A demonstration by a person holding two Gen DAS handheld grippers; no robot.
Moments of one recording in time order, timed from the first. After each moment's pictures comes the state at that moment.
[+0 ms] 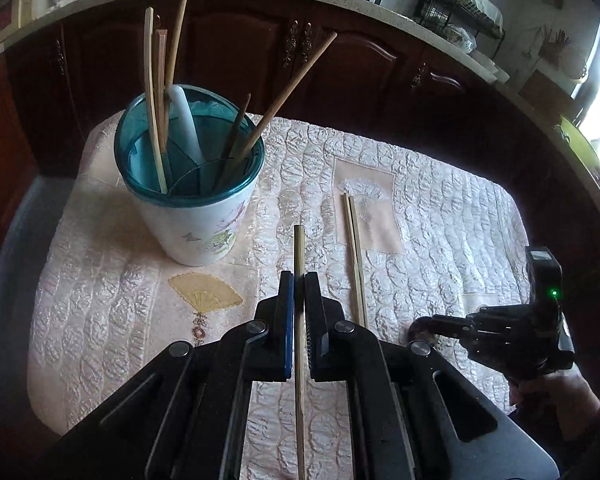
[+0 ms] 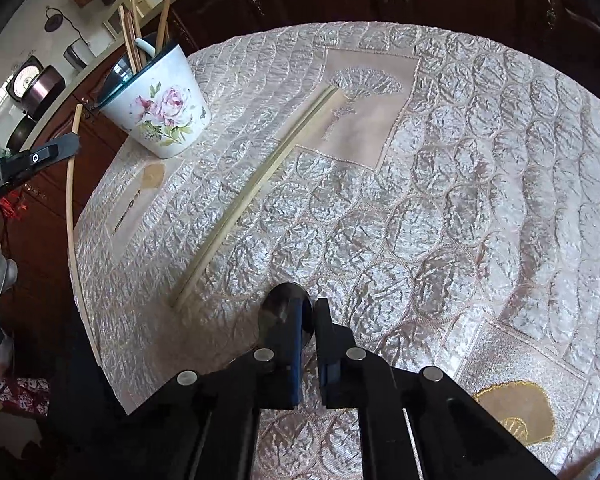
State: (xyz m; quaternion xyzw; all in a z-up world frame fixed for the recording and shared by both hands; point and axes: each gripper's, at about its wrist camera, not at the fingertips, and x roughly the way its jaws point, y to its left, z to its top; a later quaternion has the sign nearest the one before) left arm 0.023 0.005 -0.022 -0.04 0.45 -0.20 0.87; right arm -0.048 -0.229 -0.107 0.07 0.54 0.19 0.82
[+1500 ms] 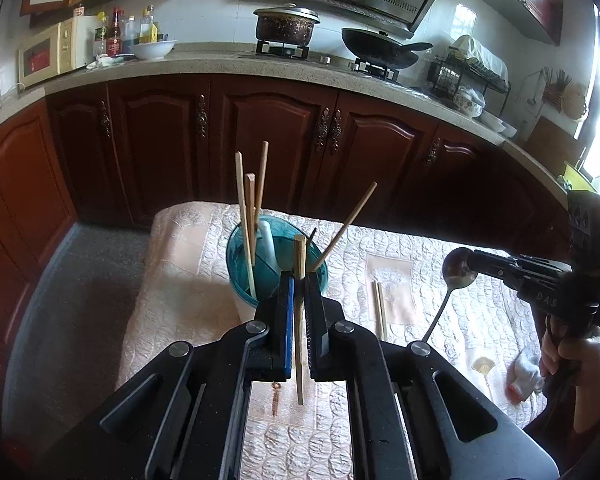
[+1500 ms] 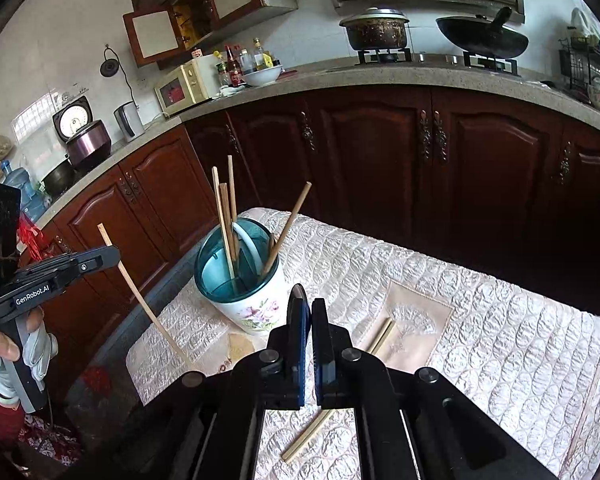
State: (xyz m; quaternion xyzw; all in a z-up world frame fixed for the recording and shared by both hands) left arm 0.019 0.074 0.080 -0.04 0.35 -0.15 0.92; right arm 0.001 -0.176 0.084 0.04 0.37 0.21 0.90
